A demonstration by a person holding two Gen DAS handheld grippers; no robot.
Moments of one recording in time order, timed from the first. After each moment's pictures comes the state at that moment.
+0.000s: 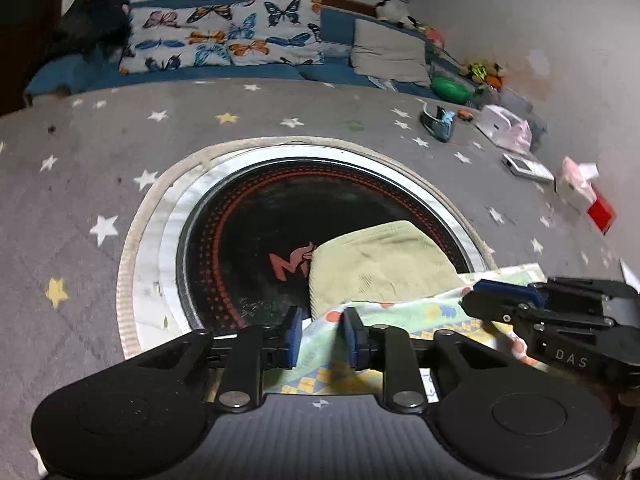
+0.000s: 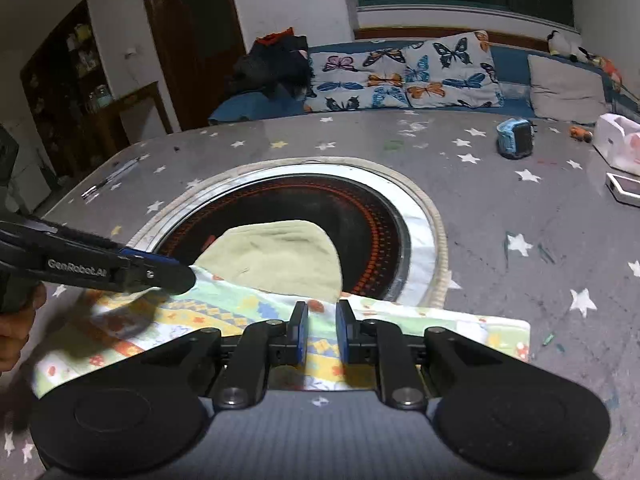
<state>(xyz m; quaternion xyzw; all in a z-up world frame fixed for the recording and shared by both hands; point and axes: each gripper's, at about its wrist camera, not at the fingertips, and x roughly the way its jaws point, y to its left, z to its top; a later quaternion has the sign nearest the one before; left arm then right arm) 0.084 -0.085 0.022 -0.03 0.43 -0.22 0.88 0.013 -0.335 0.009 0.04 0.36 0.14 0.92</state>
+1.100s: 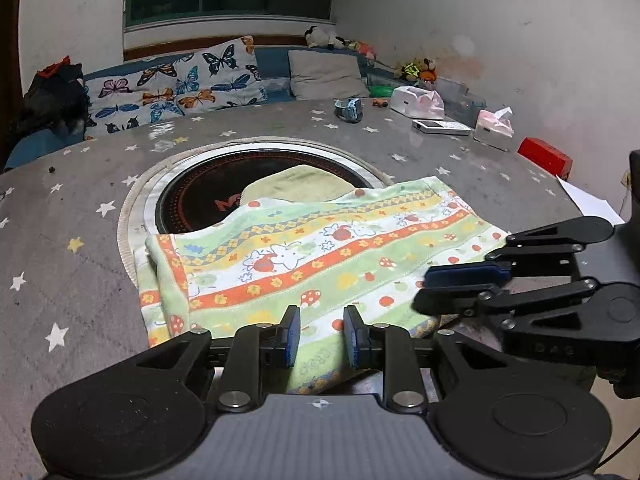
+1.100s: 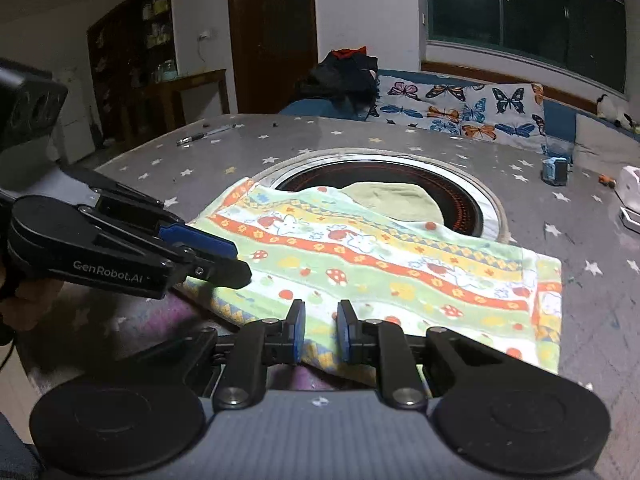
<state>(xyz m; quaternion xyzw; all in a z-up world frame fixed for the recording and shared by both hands) -0.052 -0.080 0.026 0.05 0.35 -0.28 0.89 -0.114 -0.287 0.013 -0.04 0.31 0.21 0.93</state>
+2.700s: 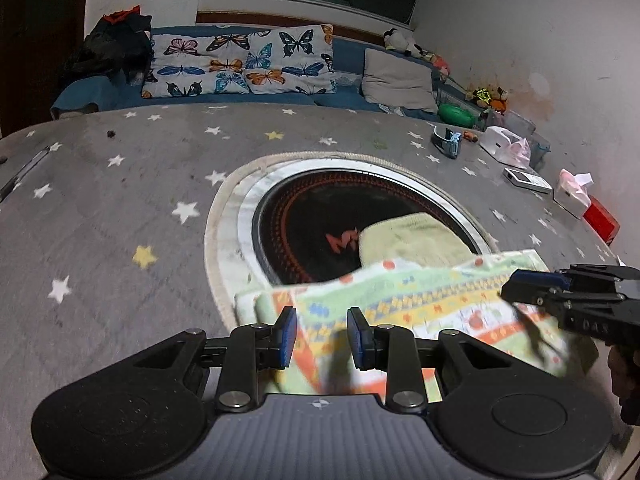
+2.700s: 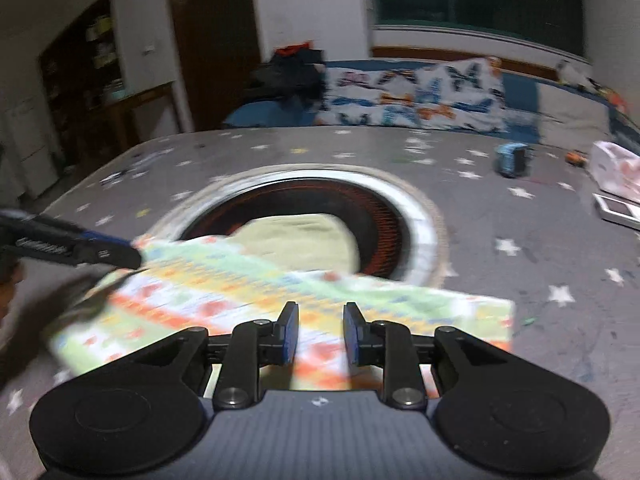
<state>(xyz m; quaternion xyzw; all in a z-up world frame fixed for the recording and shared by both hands) 0.042 -0.033 0.030 -0.03 0.39 -0.20 0.90 -0.029 -0.333 0.017 0.01 0.33 0.14 0.93</state>
